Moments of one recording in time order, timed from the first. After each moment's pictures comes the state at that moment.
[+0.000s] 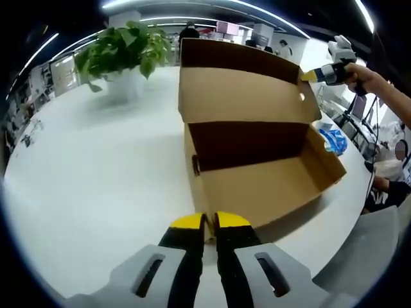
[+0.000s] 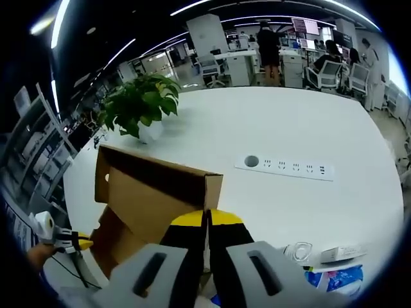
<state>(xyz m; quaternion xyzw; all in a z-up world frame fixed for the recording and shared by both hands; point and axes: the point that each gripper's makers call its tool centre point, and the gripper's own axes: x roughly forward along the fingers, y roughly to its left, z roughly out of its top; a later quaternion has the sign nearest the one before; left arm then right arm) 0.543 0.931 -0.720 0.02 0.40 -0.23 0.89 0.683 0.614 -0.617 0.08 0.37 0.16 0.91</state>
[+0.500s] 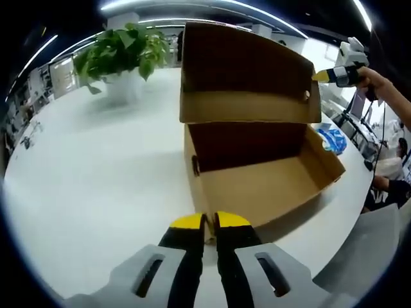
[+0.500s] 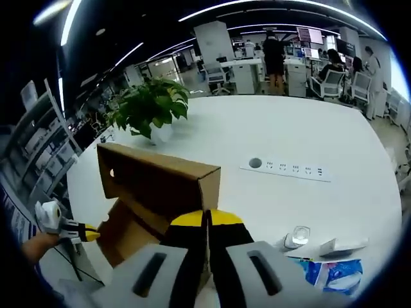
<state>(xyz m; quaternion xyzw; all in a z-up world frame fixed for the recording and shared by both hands) 0.543 0.931 -0.719 0.02 0.39 -0.24 0.89 0.650 0.620 -0.601 0.07 0.34 0.17 0.92</state>
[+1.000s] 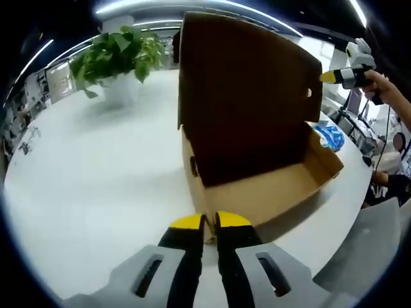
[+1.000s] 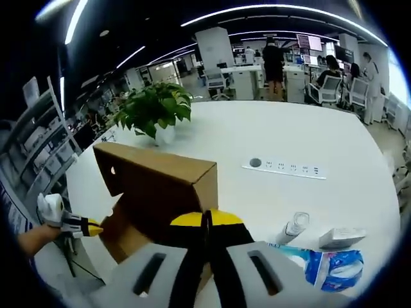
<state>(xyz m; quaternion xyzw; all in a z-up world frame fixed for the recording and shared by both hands) 0.542 0.930 -0.718 0.04 0.38 -0.25 0.89 0.628 0.620 -0.596 0.07 0.32 0.16 0.93</state>
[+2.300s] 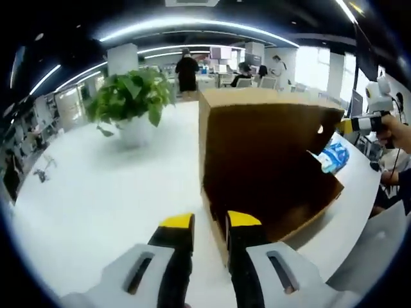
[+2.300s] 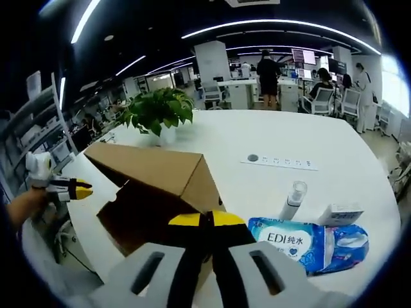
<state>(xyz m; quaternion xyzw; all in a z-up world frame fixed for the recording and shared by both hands) 0.569 0.948 -0.633 0.06 0.28 -0.22 0.93 0.562 0.633 -0.614 0.05 0.27 0.14 0.95</state>
